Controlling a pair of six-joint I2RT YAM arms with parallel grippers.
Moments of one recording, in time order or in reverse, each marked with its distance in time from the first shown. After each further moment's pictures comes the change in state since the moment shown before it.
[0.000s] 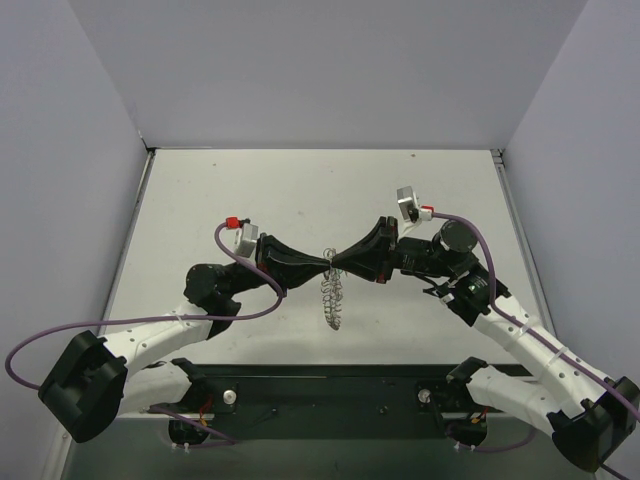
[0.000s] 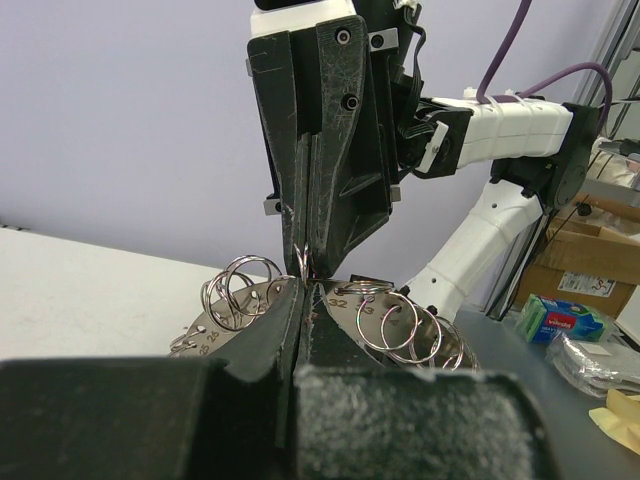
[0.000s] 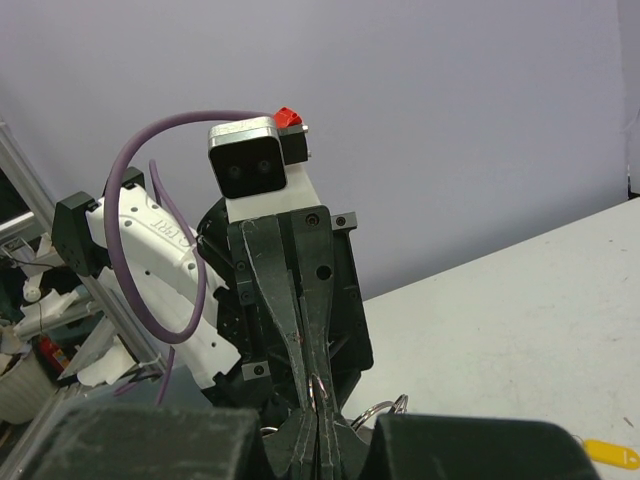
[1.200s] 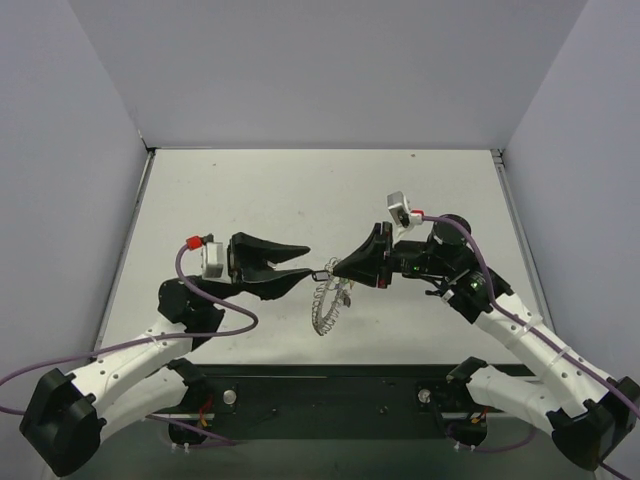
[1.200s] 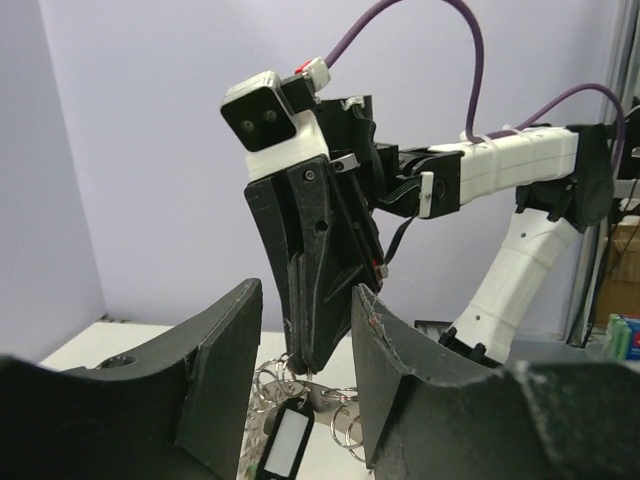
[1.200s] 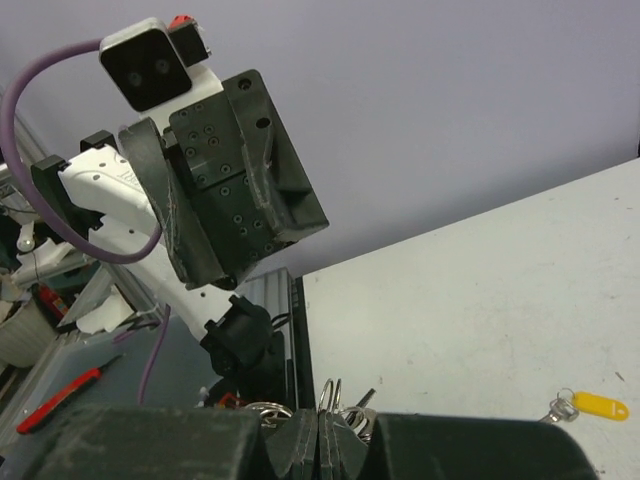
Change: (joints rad) left arm 0.012 -0.193 -0.022 -0.012 -0.050 0.141; right arm 0.000 0.005 0.034 -0.175 -0.034 -0.127
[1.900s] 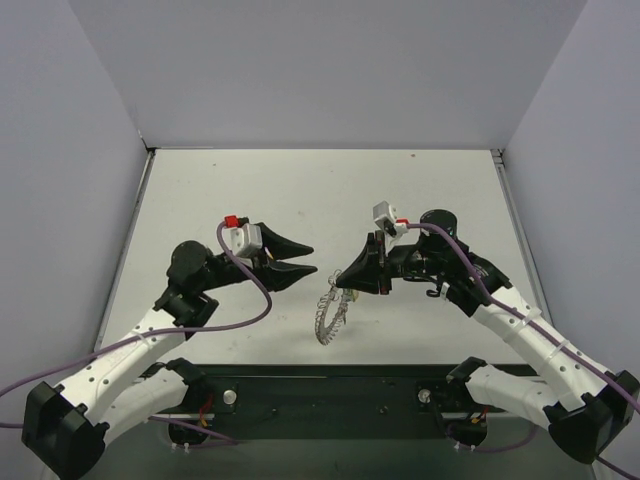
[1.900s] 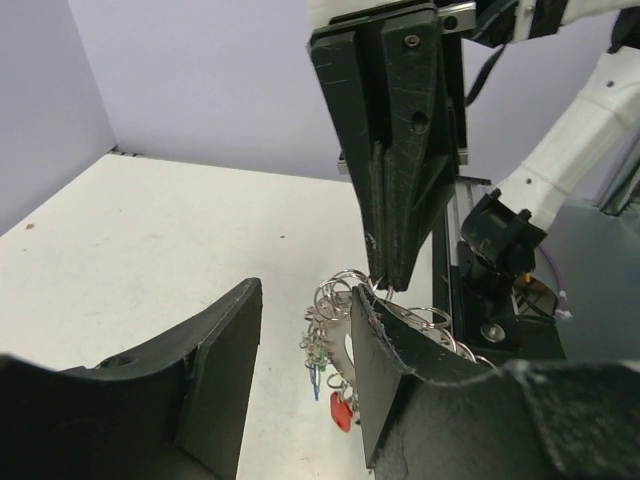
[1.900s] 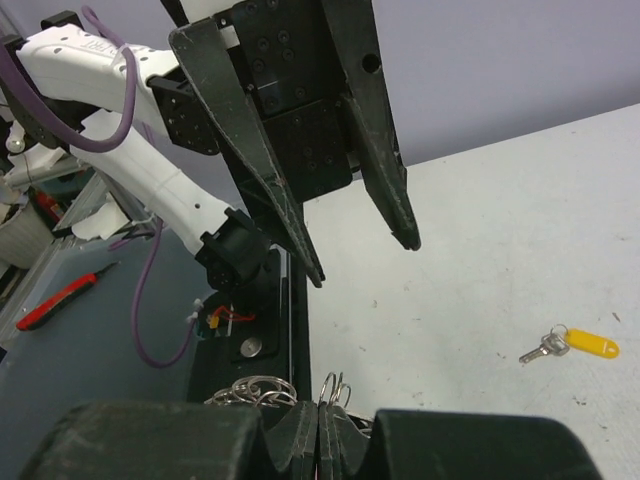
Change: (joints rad) left arm 0.082 -0.044 0.162 -0.710 0.116 0.282; right arm 0.002 0.047 0.079 -0.282 -0.059 -0.259
